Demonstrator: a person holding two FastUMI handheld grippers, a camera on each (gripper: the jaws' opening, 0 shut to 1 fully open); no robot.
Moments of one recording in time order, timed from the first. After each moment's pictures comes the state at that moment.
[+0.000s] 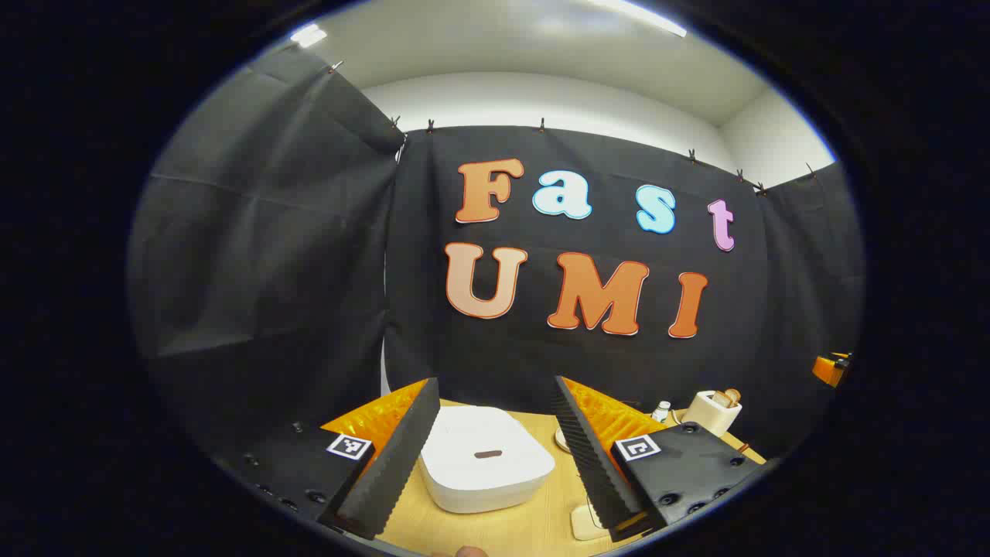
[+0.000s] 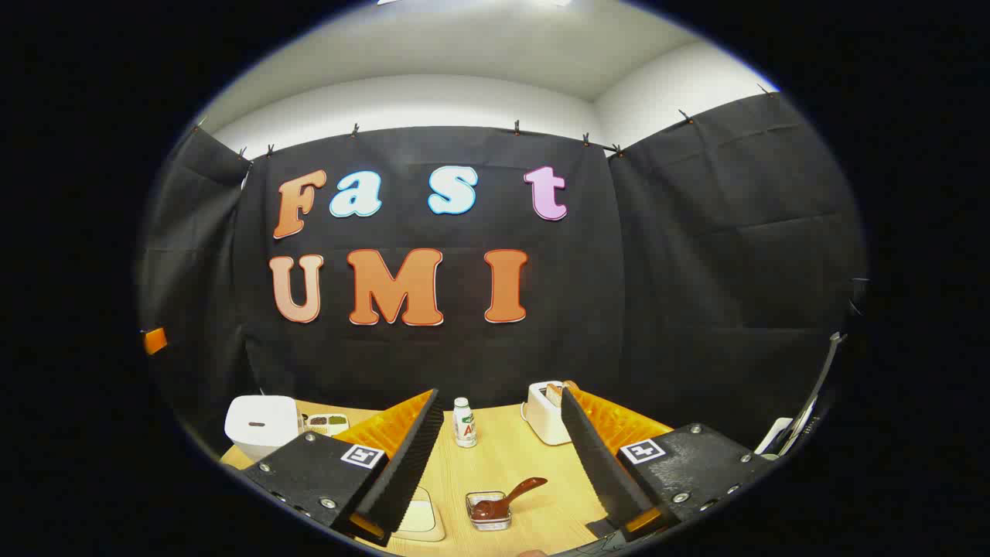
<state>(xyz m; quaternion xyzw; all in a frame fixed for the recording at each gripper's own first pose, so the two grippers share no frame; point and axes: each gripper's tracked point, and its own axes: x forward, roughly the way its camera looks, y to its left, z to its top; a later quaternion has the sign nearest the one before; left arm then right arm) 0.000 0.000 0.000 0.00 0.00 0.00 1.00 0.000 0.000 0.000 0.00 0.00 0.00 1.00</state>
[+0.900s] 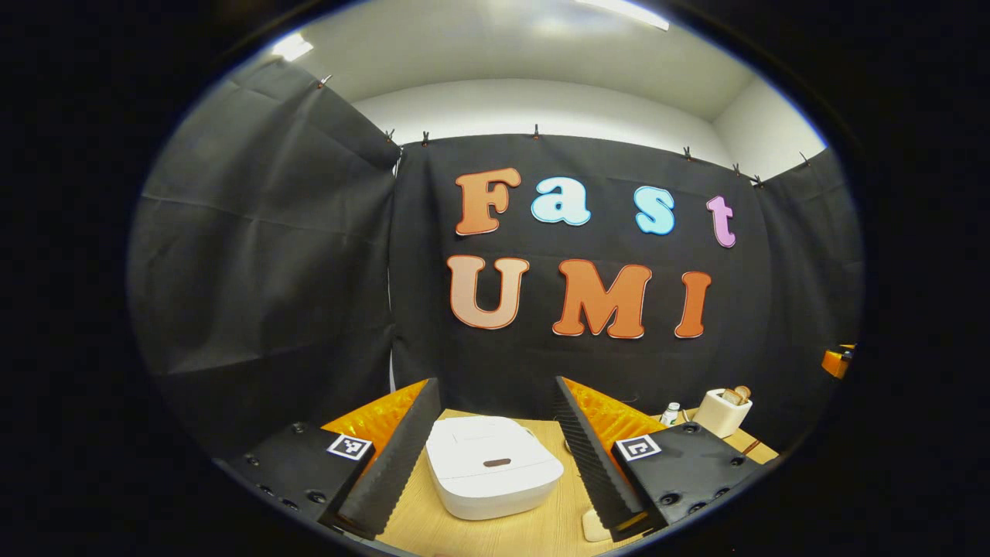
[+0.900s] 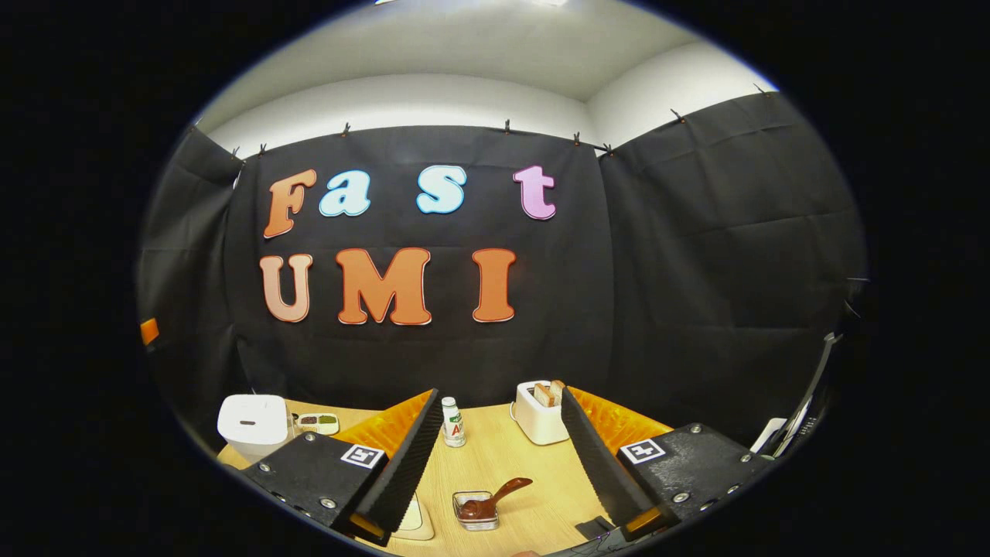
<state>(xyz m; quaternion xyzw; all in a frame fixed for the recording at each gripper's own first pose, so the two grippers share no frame) 0.002 -0.001 0.009 0.02 -0.01 0.00 1.00 0.003 -0.016 0.000 0.00 0.00 -0.01 1.00</state>
